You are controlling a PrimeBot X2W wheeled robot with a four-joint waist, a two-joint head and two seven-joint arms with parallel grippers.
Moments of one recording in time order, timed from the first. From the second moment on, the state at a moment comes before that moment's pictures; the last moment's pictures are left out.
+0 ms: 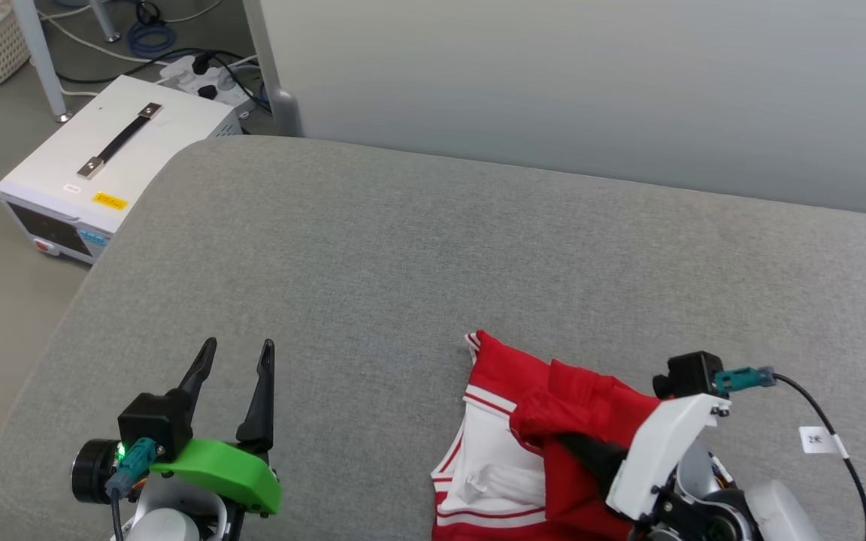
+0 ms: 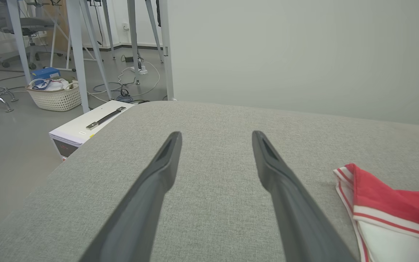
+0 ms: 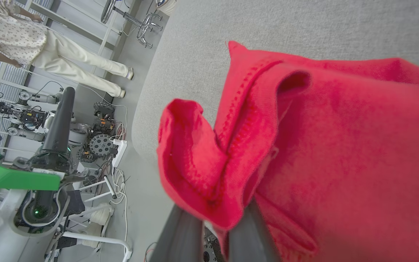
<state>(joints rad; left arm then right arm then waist) -0.08 0.26 -0.20 0.21 -0.35 -0.01 -0.26 -0.09 -0.05 0.21 0.12 0.87 0.13 0.60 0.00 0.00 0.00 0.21</state>
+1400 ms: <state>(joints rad) -0.08 0.24 -0.19 0.18 -0.35 -0.03 -0.26 -0.35 -0.23 0.25 0.15 0.45 0.13 0.33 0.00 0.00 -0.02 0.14</state>
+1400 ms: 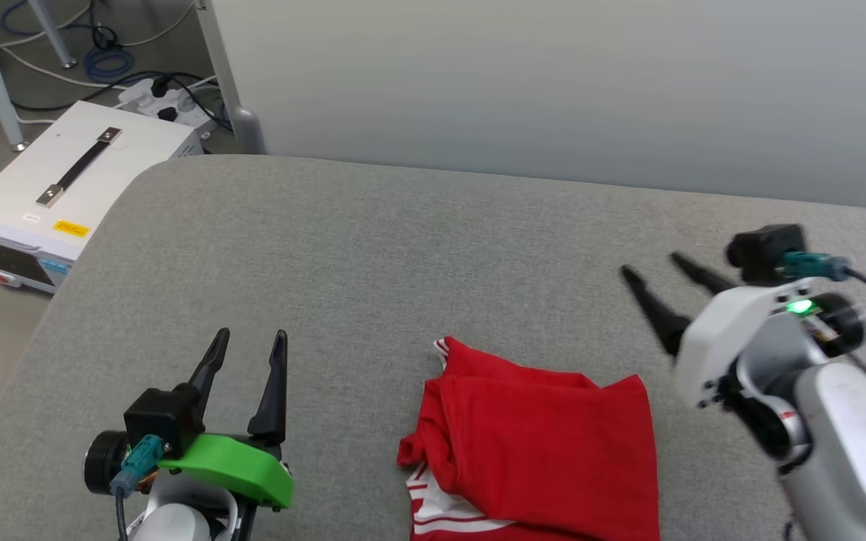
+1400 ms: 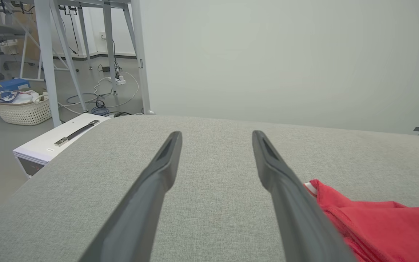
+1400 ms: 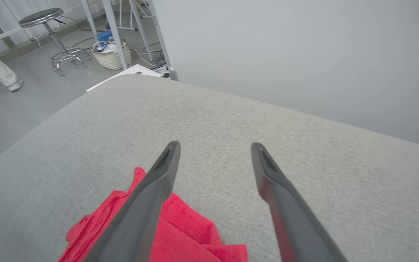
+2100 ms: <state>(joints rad) -0.07 0.14 -0.13 0.09 -0.28 -0.08 -0.26 0.00 -0.21 -0.07 -0.08 0.27 0.13 -0.03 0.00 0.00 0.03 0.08</state>
